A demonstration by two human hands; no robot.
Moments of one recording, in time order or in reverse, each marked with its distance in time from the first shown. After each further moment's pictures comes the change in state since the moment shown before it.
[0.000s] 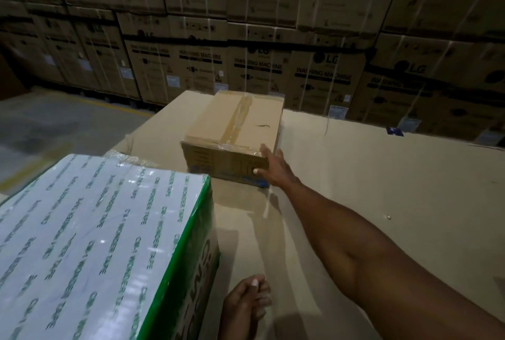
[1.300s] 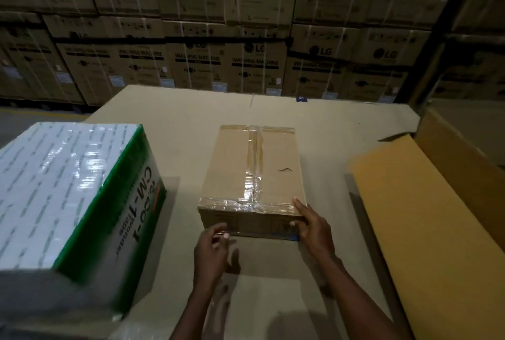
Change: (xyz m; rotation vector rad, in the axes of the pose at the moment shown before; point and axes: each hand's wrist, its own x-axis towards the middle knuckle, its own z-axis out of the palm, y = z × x) left_hand -0.209 -0.078 0.065 0.816 0.117 0.544; right_hand -0.519 0.196 -0.057 0.183 0.471 0.135
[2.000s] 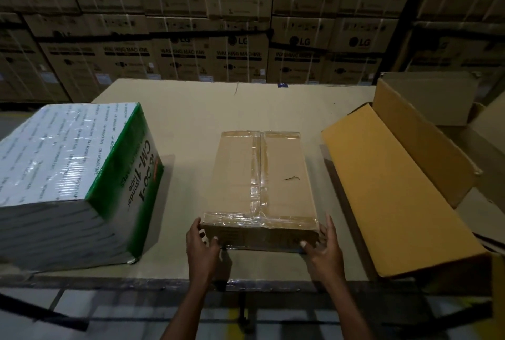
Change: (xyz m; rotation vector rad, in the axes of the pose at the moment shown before) left_hand -0.114 -0.038 -0.032 0.013 0.008 -0.111; right_hand -0.213 0.013 -0.048 0.461 0.136 0.351
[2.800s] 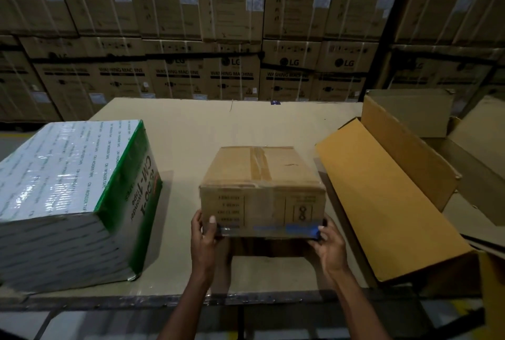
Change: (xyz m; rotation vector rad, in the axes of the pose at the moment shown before) left_hand 0.001 0.051 -0.017 -0.462 -0.162 0.104; right_hand 0.011 -0.050 0.003 0.600 0.021 0.106
